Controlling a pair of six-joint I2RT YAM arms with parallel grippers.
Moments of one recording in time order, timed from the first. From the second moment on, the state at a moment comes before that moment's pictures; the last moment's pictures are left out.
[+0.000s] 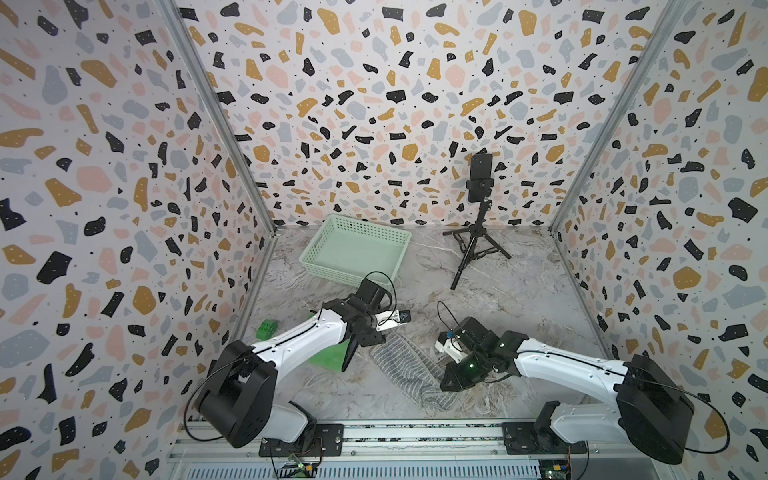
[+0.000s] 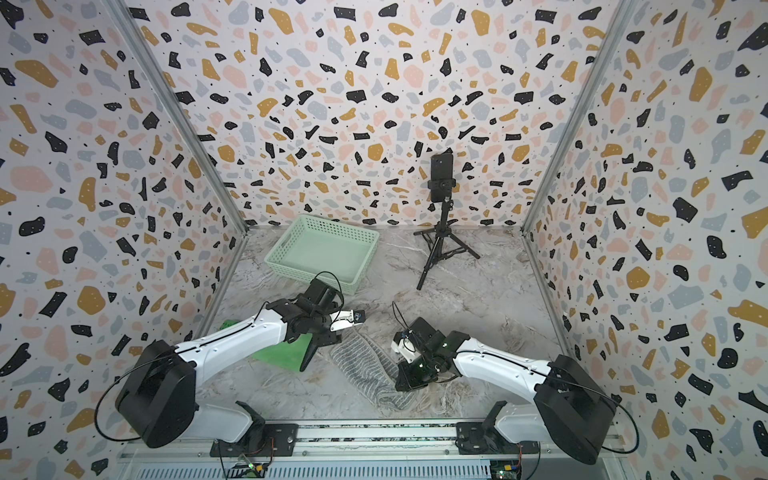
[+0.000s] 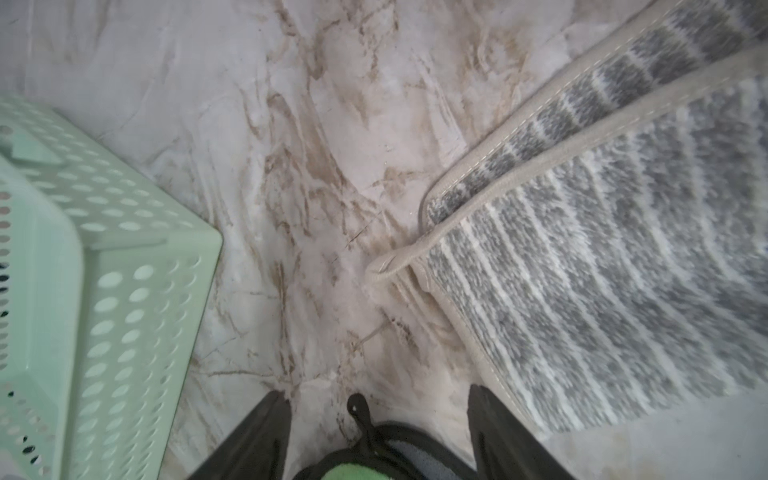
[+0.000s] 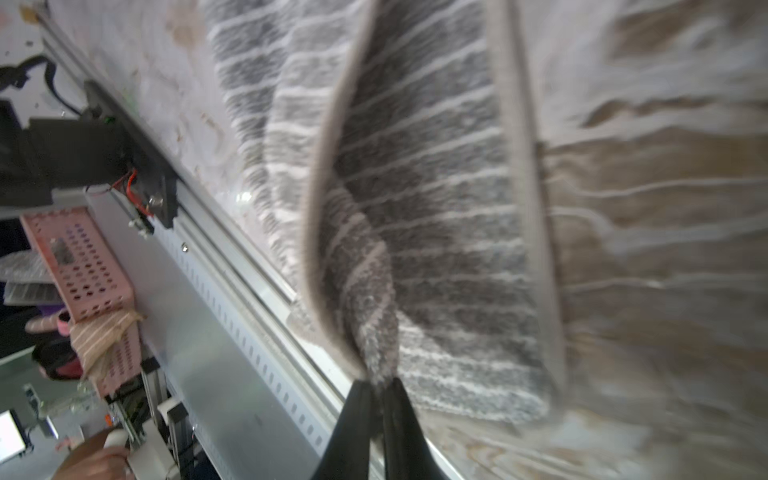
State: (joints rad) left arm -0.58 1.39 0.87 -0.55 0.02 0.87; right arm 0.84 1.29 0.65 -0.56 -0.49 0.50
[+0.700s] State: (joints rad) left arm -0.69 1.41 0.73 -0.51 0.02 0.86; right arm 1.16 0.94 0.54 -0.52 -0.12 0.71
